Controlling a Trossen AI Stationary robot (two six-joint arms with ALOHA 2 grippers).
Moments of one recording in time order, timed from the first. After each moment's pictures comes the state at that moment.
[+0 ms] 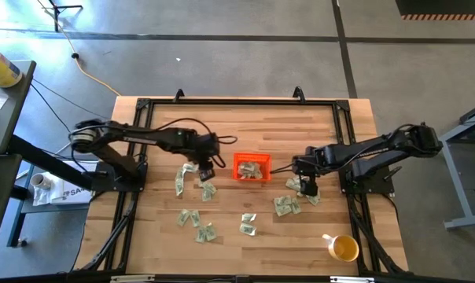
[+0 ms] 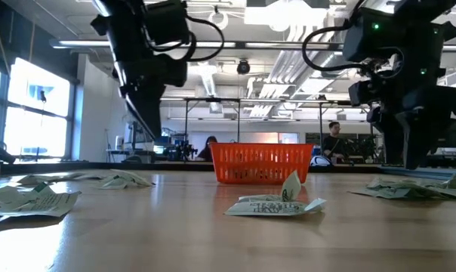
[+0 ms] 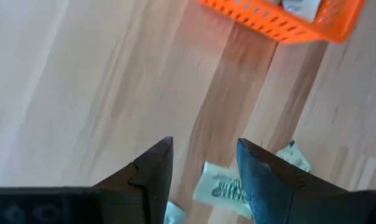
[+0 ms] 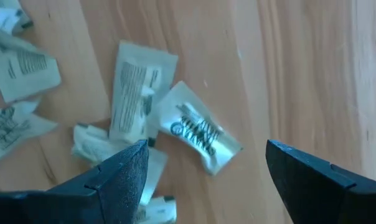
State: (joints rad) left arm 0.13 1.49 0.96 -0.64 -0.02 -0.25; right arm 0.03 1.26 0.61 -0.72 0.07 0.27
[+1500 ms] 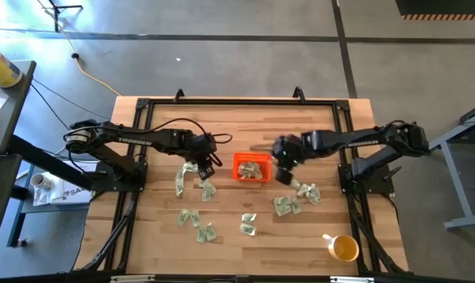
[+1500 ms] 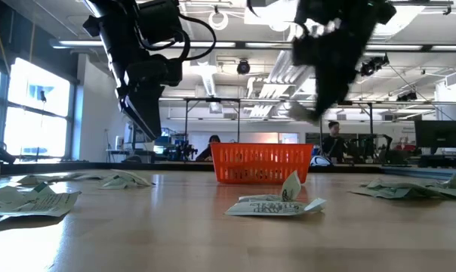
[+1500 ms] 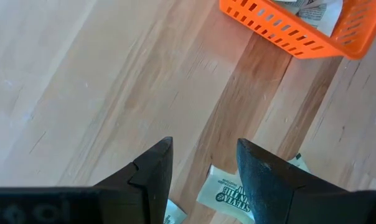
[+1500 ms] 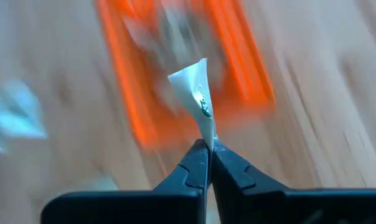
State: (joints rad) left arm 0.13 1.44 0.90 -0.59 -0.06 -0.35; right arm -0.08 1.42 0.95 -0.63 0.00 0.29
